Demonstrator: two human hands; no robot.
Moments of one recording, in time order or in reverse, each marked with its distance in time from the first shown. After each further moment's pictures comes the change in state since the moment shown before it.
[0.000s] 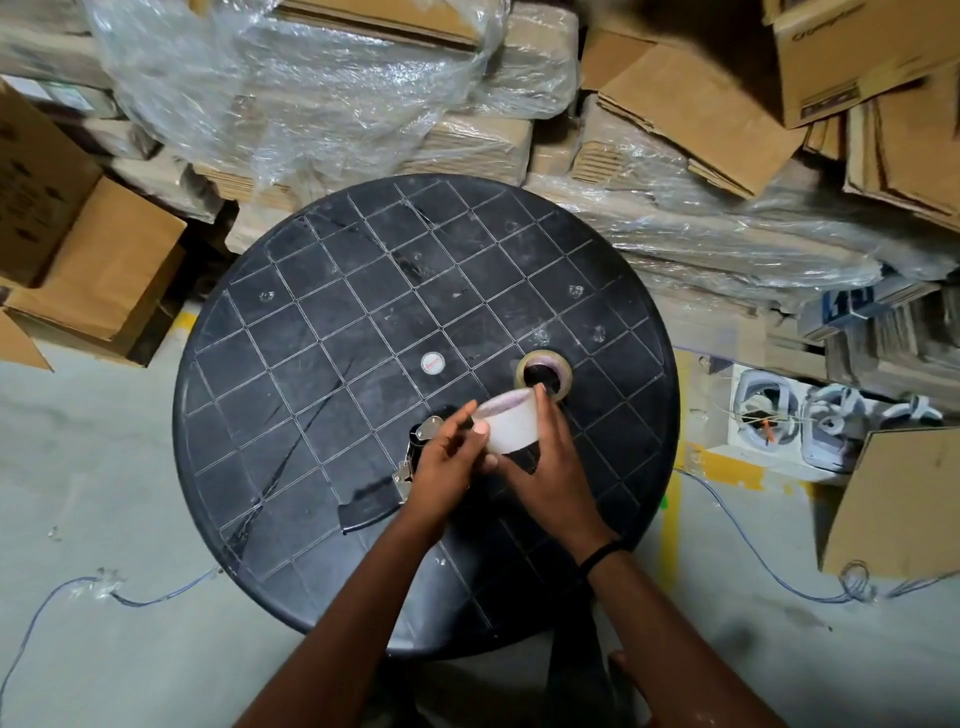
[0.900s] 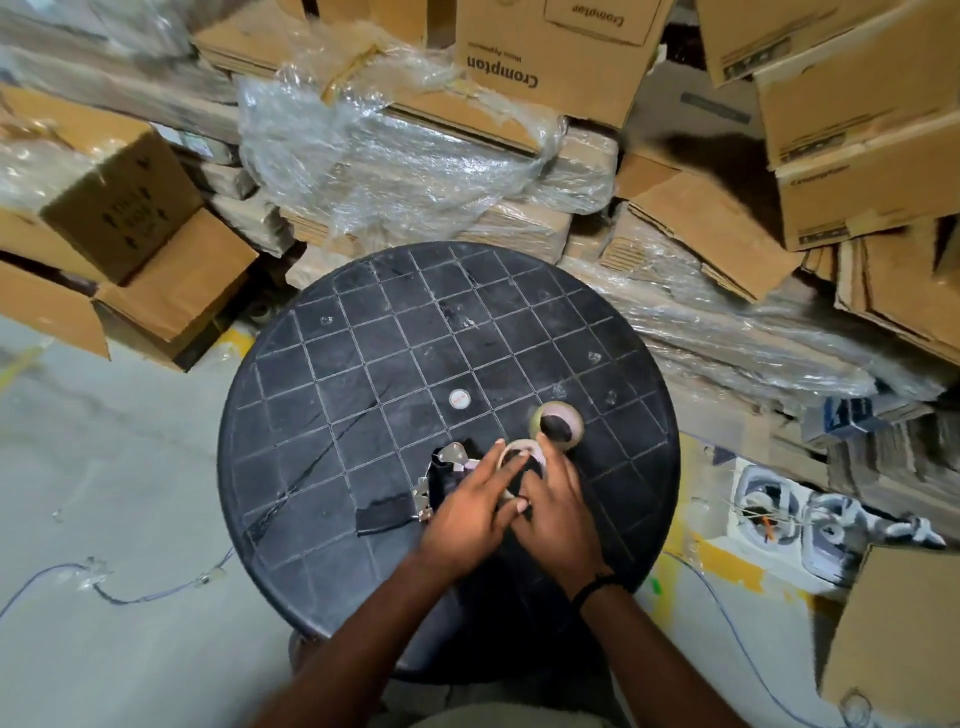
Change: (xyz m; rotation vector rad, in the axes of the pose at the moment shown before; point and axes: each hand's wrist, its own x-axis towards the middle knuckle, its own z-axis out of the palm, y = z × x) left_hand -0.042 -0.012 -0.006 1.014 -0.091 0.575; right_hand -0.023 -0.002 -0.004 -0.530 -0.028 -0.369
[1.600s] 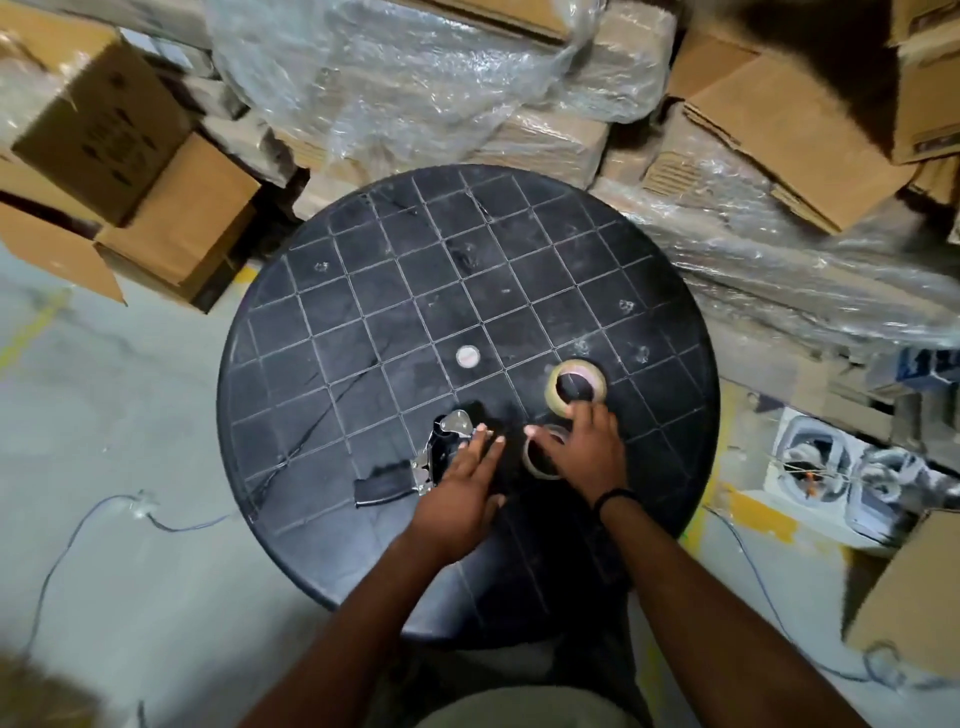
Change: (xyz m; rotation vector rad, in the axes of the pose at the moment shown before) left_hand 0.006 -0.054 0.033 0.159 -0.193 -0.208; right_hand 0.068 0.102 0.059 -0.055 -0.070 0.397
